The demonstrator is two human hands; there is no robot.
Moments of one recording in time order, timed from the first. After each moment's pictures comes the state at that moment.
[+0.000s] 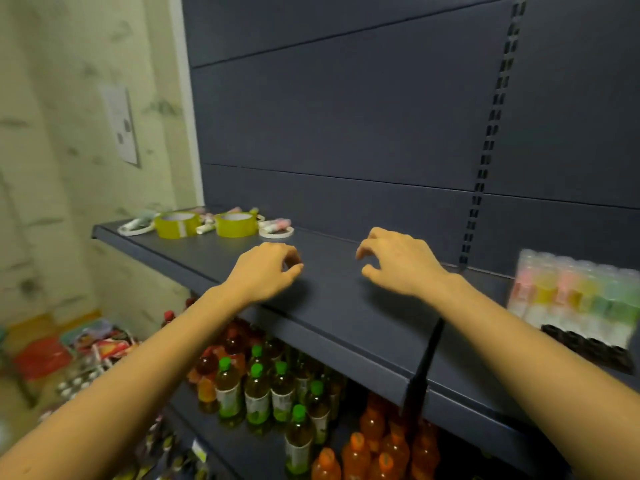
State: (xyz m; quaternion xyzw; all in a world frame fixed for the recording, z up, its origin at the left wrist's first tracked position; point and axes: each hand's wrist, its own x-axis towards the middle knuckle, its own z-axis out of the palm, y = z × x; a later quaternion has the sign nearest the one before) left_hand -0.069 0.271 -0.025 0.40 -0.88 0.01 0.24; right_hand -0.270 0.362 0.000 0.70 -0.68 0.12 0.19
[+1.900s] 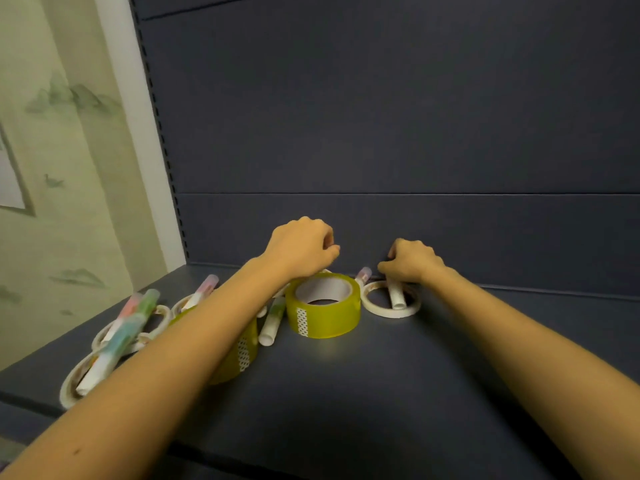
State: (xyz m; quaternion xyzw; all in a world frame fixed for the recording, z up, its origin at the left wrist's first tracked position) left_hand -0.027 -0.146 0.021 0.23 -0.95 0.04 0.23; right_hand -0.193 -0.049 -0.018 0.37 -0.91 0.20 0.00
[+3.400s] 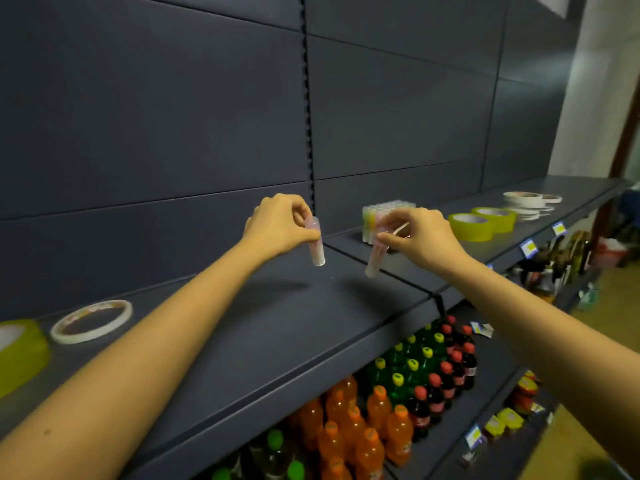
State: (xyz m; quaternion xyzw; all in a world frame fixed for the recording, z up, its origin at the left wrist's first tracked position) left_hand -0.142 0.153 0.036 -0.13 -0.92 -0.30 0.23; right_hand -0.140 0.377 0.011 0.13 -0.91 0.28 0.27
